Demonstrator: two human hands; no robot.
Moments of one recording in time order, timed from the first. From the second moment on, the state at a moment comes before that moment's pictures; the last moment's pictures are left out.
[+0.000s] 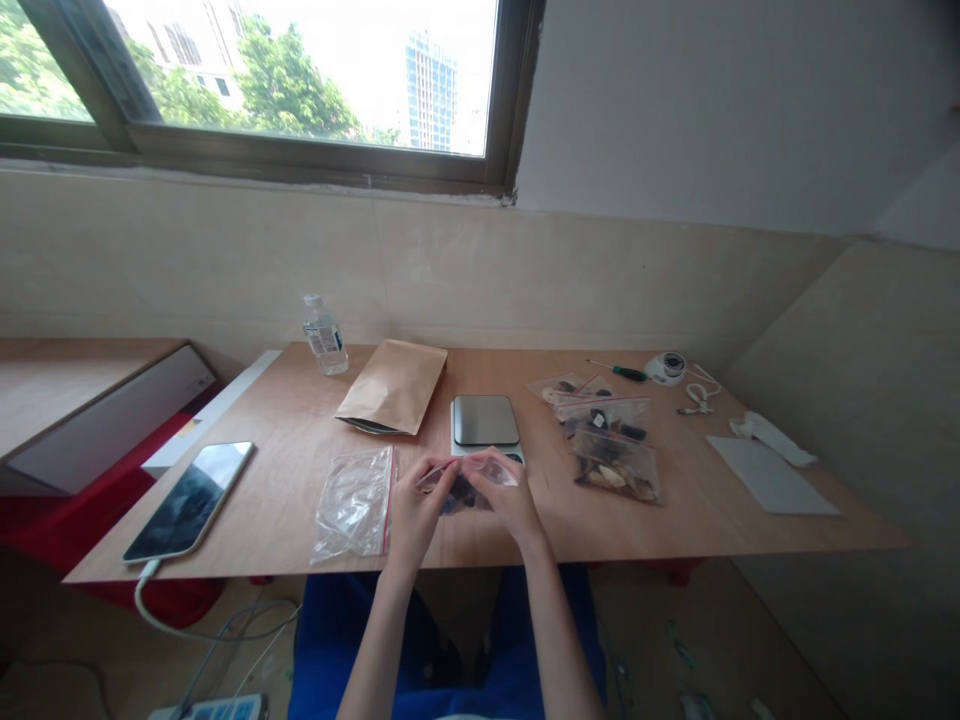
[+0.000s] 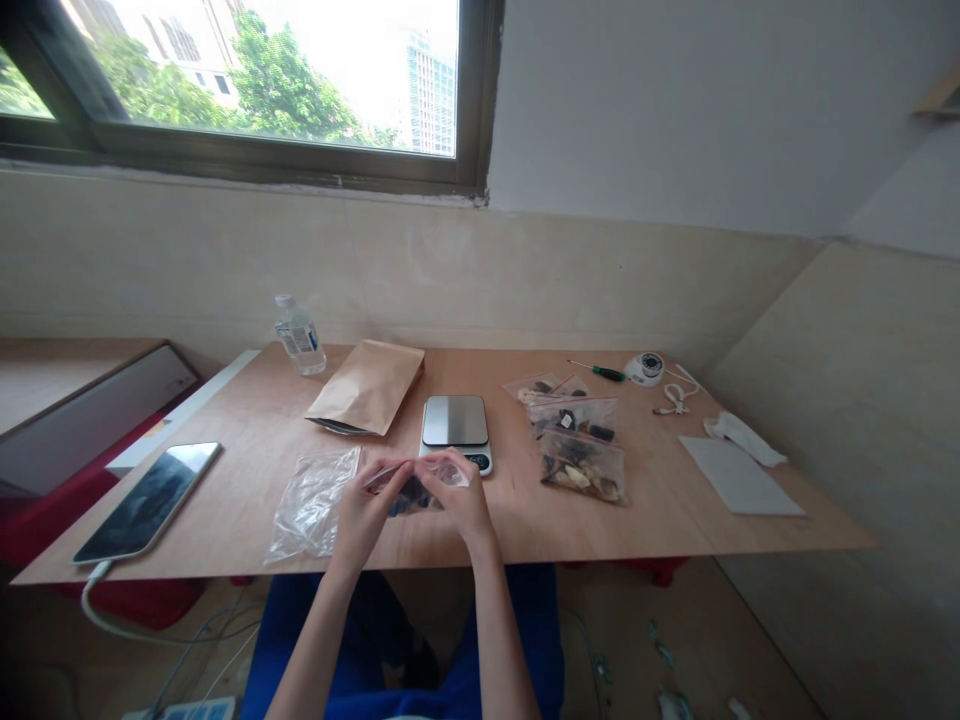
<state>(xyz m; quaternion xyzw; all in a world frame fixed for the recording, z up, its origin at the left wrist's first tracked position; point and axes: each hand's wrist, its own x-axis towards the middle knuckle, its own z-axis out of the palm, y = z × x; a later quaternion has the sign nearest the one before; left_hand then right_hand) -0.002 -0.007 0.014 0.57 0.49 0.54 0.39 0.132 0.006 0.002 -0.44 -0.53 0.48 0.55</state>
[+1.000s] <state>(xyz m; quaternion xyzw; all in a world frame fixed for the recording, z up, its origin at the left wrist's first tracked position) -0.001 -0.010 0.018 0.52 0.50 0.56 0.42 0.141 0.003 0.012 -0.45 -0.56 0.42 0.56</state>
